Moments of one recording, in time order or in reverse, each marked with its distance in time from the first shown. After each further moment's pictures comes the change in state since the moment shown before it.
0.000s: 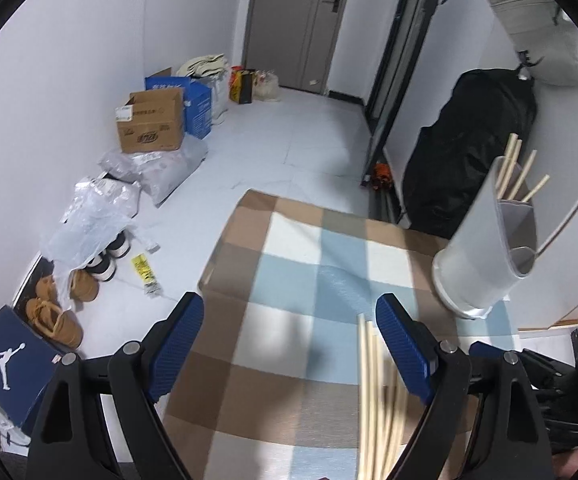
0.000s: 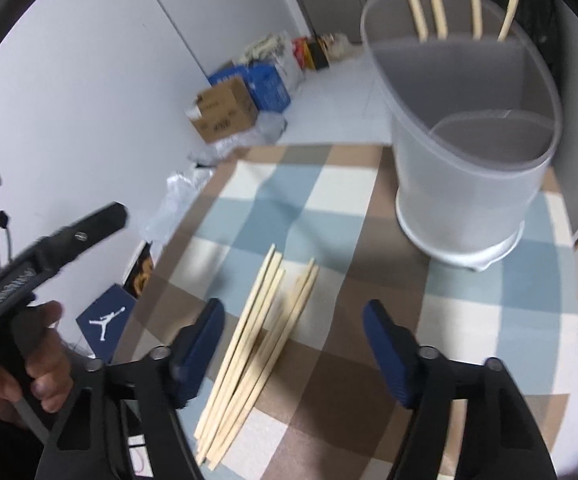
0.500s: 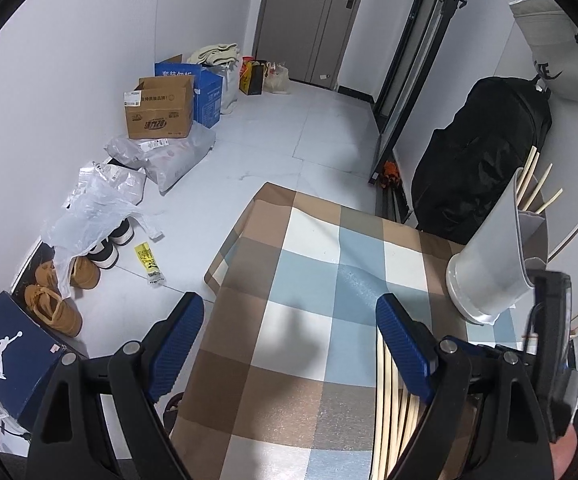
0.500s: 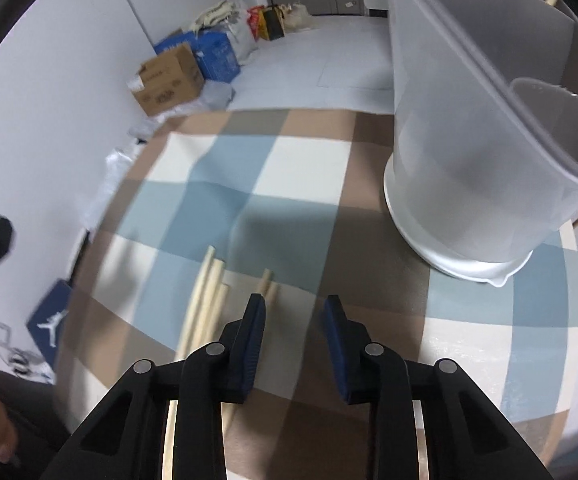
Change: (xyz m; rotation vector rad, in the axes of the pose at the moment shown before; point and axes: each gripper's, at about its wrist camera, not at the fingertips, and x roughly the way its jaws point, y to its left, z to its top) left arm 0.007 0.019 0.001 -0.039 0.027 -0.009; right arm 0.050 0.002 0.015 0.000 0.100 -0.234
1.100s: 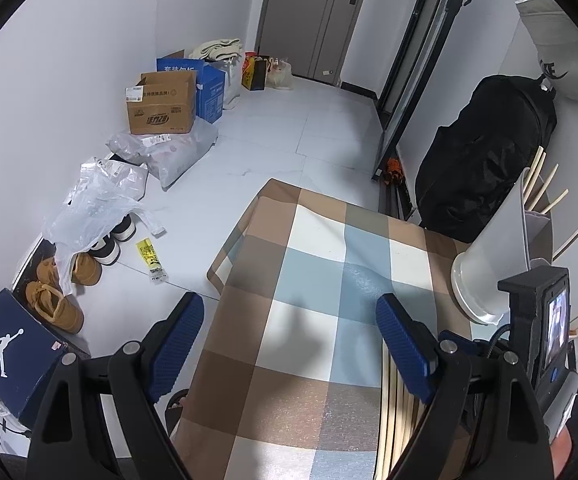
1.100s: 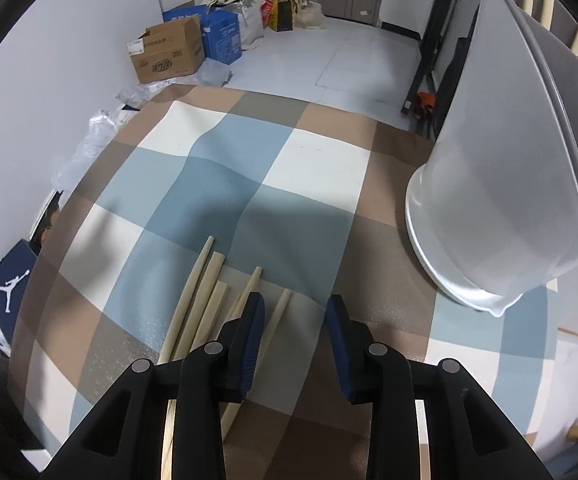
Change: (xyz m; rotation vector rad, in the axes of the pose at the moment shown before) left arm 0.003 0.002 0.002 -0.004 0.014 0.011; right arm 0.005 0.024 0.000 -0.133 -0.004 -0.126
